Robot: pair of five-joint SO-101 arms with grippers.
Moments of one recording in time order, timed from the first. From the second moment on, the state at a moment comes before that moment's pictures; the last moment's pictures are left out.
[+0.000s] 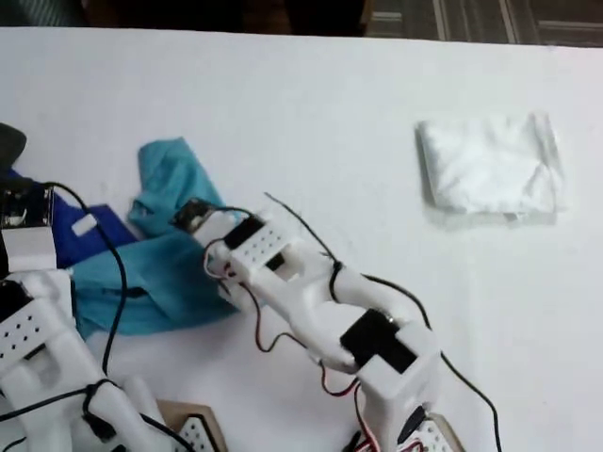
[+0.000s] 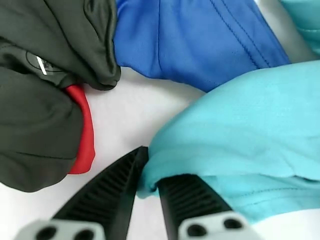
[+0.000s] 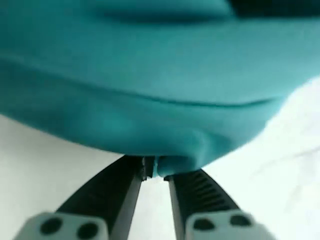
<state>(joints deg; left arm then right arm) -48.9 -43.6 56.0 61.6 -30.4 -47.6 17.5 15.1 65.5 11.6</state>
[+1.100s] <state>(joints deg) -12.0 -43.6 14.9 76.8 -29.8 -6.6 -32.5 14.2 66.4 17.5</state>
